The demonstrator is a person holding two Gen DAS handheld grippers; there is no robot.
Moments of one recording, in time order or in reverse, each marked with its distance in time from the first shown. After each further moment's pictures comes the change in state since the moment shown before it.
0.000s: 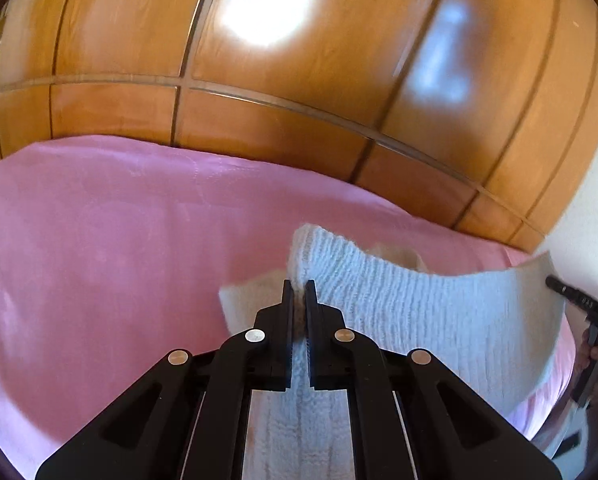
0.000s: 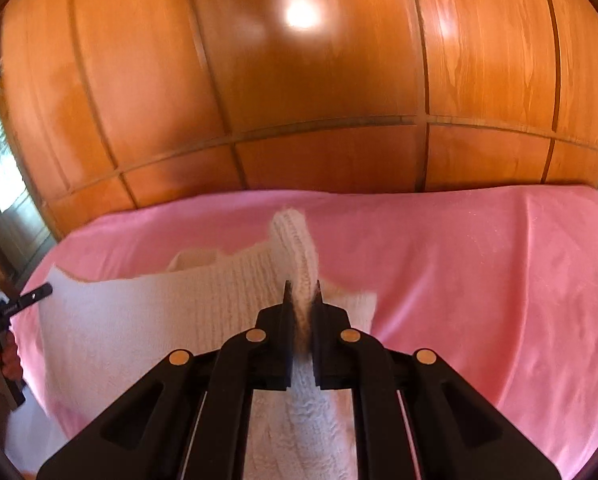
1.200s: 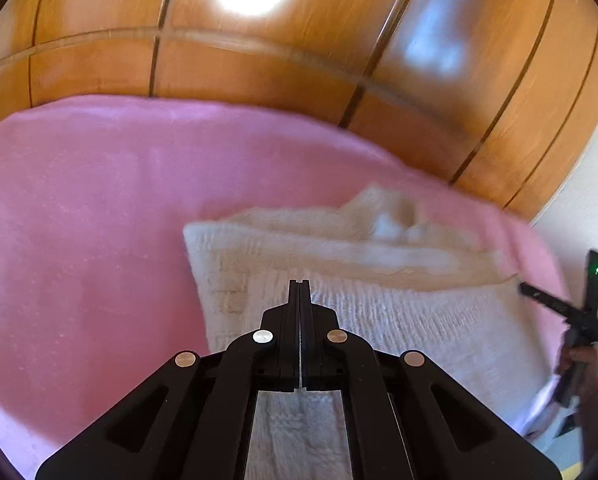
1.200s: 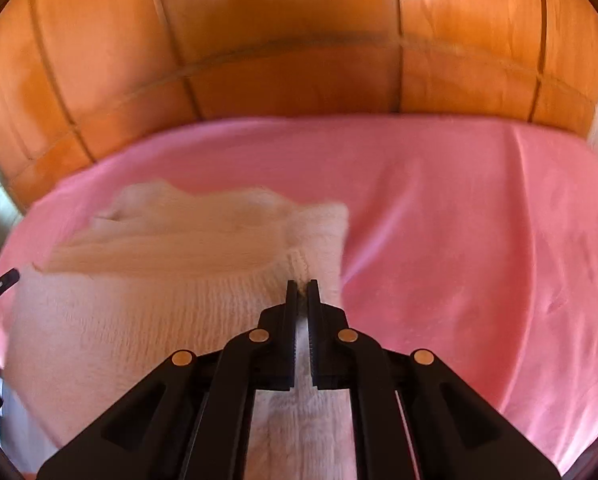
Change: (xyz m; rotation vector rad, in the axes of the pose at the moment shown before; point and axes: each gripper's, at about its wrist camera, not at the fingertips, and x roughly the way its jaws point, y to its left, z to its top) left arm 0.030 -0.027 -0.043 0.056 0.136 0.012; right arm 0.057 -0.026 -0.072 0.011 0.219 -0.130
